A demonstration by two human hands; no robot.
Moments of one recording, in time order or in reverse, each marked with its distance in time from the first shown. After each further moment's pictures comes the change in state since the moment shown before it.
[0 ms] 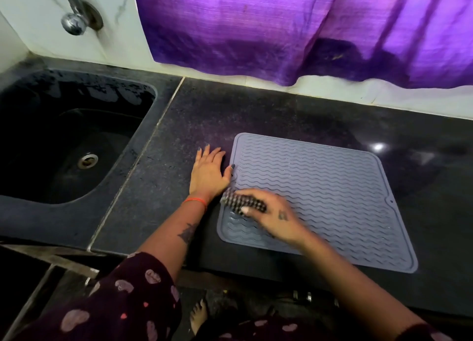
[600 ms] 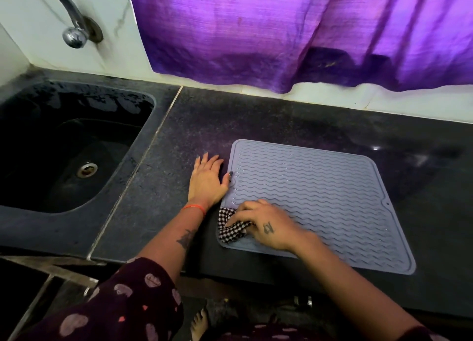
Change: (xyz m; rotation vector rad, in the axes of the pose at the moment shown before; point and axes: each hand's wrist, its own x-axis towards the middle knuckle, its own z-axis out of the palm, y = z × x) left_hand -0.003 0.001 -0.001 0.028 0.009 0.008; right_hand 0.002 -0.009 -0.001 -0.467 -0.225 -0.187
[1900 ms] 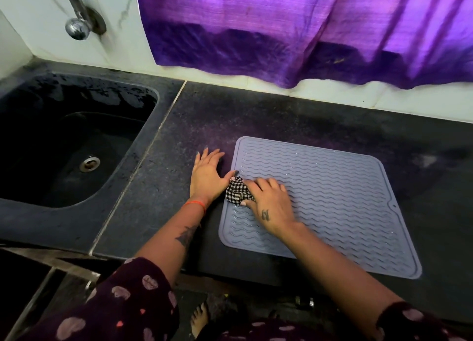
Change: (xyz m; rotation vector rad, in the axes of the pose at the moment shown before) left_hand 0.004 -0.004 -0.001 -0.241 0.114 -0.064; right_hand 0.032 0.013 0.009 -0.273 0.259 0.247
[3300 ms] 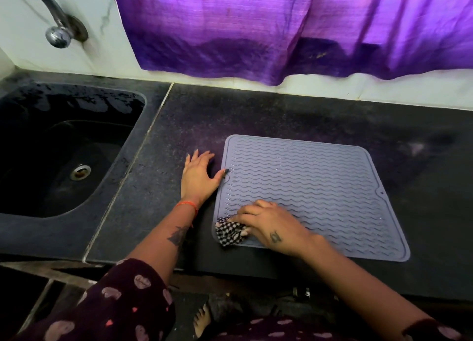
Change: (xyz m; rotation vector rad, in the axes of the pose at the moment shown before) left_hand -0.003 -0.003 0.002 0.028 -0.012 0.014; right_hand -0.048 0.013 -0.013 0.158 -0.134 -0.385
